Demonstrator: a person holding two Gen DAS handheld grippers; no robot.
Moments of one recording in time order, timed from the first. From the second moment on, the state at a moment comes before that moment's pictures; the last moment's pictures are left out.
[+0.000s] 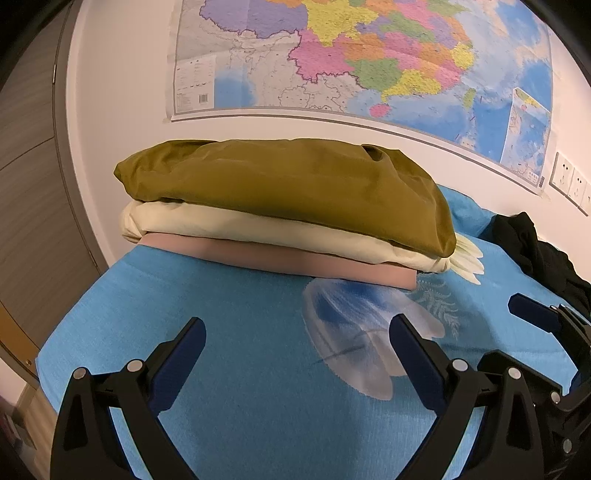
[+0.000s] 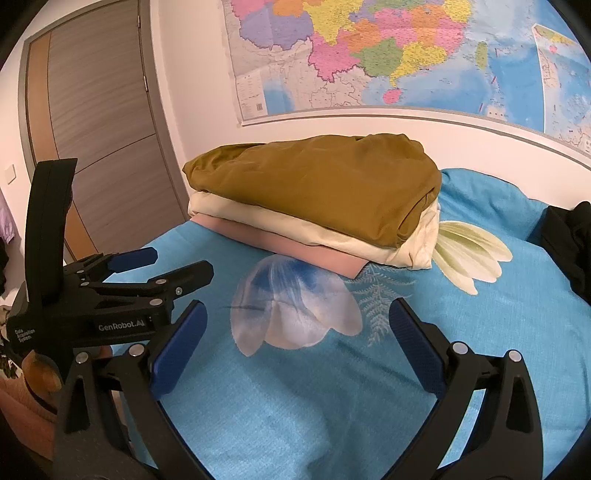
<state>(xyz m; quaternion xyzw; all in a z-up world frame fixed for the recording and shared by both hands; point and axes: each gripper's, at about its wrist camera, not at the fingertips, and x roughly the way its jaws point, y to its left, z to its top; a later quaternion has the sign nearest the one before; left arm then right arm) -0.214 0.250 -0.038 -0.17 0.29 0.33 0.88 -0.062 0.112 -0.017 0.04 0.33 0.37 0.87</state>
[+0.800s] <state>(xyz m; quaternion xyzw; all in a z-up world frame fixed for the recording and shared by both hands) -0.211 0.246 -0.040 -0.16 0.29 0.32 0.88 -0.062 0.110 -0.020 0.05 0.34 0.37 0.86</state>
